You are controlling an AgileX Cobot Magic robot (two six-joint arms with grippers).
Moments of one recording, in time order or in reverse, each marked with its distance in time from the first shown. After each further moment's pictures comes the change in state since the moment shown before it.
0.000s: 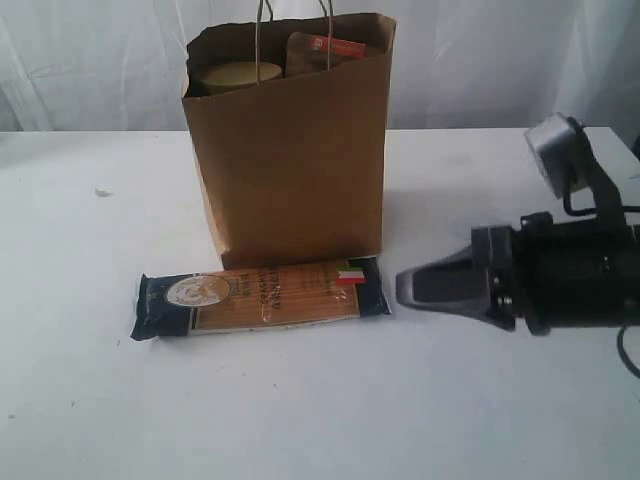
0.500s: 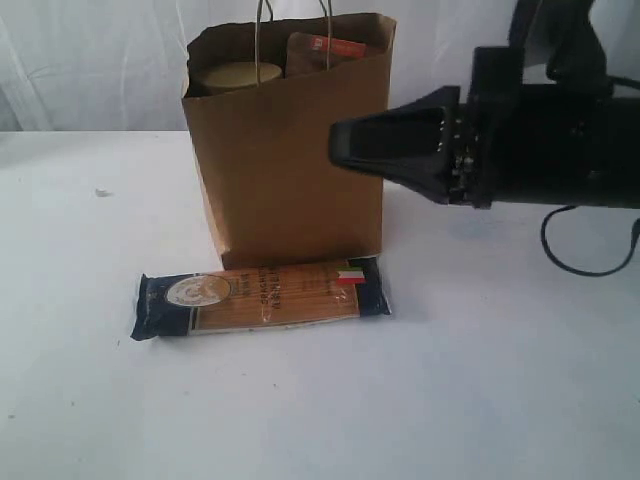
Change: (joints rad) left arm 0.000 0.000 0.000 0.000 0.000 0.000; right arm 0.100 0.090 -0.219 0.266 0.162 -0.107
